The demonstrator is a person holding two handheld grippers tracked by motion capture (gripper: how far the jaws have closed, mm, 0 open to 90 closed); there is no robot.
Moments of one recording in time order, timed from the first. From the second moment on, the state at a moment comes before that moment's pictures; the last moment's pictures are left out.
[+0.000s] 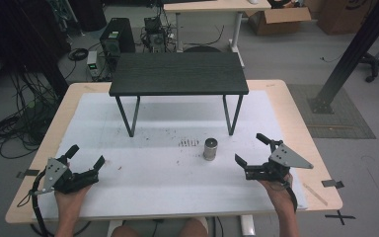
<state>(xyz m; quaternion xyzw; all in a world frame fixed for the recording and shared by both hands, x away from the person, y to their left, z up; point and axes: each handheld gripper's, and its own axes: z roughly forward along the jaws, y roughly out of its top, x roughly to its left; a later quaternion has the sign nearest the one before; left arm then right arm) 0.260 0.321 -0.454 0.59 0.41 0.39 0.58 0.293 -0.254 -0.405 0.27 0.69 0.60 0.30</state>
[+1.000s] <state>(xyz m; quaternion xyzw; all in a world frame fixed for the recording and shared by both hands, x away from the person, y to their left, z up) 0.259 0.321 -0.455 0.59 0.41 0.39 0.58 0.342 -0.184 -0.424 0.24 0.78 0.54 0.20</state>
